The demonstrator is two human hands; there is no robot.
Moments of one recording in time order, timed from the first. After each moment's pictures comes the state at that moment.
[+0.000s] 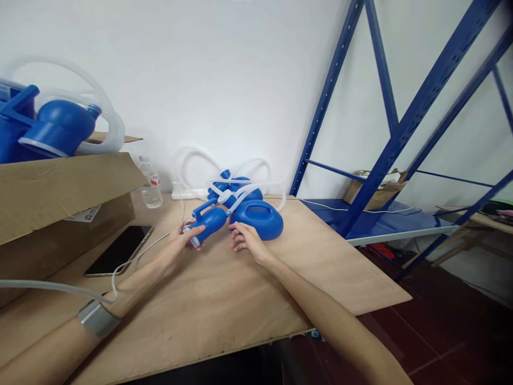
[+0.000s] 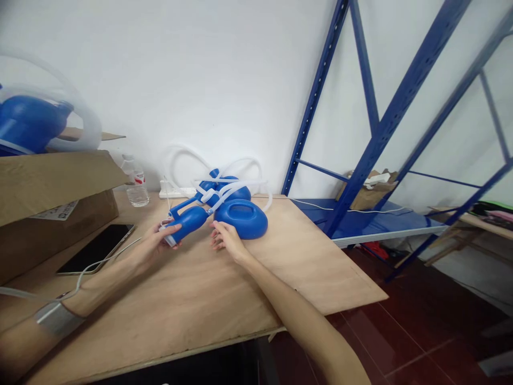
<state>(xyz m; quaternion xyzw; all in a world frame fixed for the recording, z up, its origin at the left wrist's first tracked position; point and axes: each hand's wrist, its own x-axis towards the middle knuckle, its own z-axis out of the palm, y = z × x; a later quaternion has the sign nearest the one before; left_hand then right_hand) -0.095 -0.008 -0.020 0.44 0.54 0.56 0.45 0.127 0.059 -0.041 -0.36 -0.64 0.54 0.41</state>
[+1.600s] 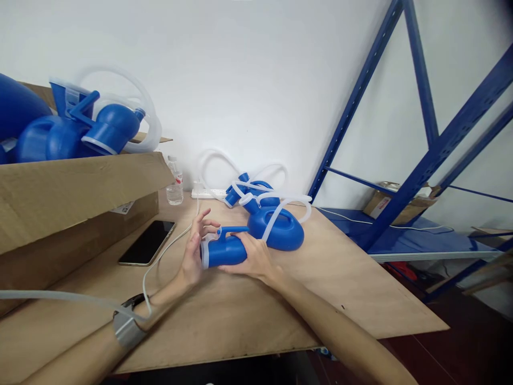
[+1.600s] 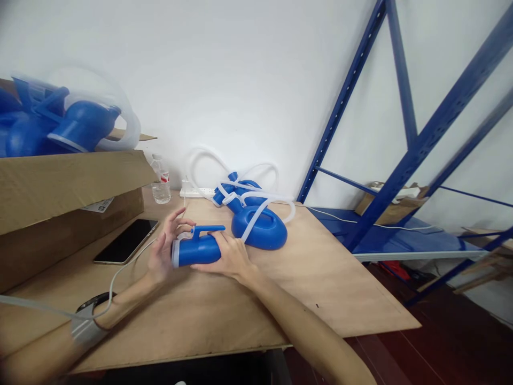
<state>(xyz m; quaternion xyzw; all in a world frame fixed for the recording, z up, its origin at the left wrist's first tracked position) -0.086 -0.039 -0.030 0.52 0.33 0.72 0.32 0.092 0.028 -0.040 -0.27 -0.89 0.05 0.37</state>
